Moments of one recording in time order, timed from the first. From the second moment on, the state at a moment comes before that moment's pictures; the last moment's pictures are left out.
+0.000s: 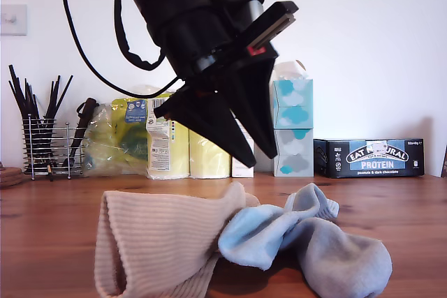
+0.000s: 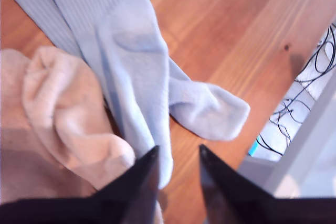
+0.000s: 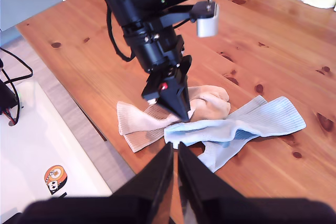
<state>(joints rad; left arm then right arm) -0.83 1.76 1.32 -0.71 0.33 -0.16 0.59 0.57 0.97 -0.98 -0.28 -0.10</state>
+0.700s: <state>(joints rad) -0.79 1.86 1.32 -0.73 0.34 -0.18 0.59 0.57 0.97 -0.99 -0.28 -0.08</state>
